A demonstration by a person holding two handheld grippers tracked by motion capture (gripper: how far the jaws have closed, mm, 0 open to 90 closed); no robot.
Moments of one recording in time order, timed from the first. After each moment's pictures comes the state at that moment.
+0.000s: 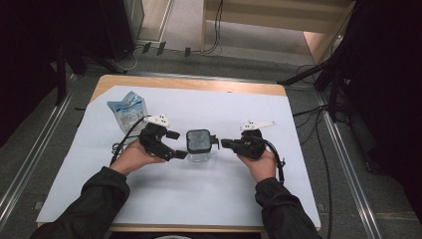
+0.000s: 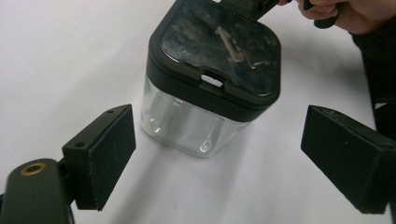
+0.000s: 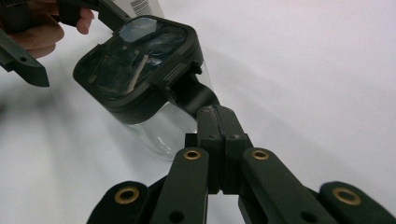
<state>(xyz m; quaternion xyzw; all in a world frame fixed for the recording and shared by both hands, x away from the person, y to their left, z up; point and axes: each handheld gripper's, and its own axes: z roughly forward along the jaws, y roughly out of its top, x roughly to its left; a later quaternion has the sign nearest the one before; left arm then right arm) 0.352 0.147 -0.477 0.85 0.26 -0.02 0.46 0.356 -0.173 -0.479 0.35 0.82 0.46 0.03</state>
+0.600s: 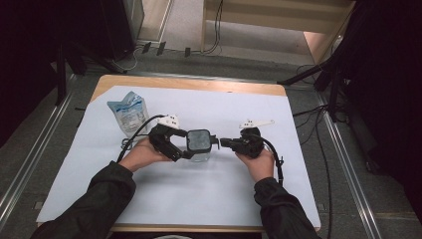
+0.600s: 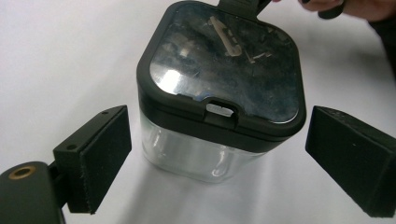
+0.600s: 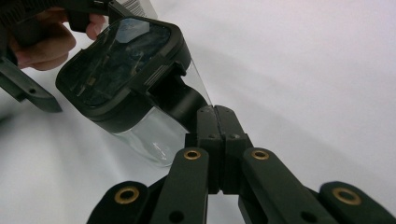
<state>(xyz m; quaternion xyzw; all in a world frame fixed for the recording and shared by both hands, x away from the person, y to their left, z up) 0.362 0.124 -0.484 0.87 0.21 0.00 0.45 0.364 -0.171 -0.485 0.36 0.81 0.46 0.01</state>
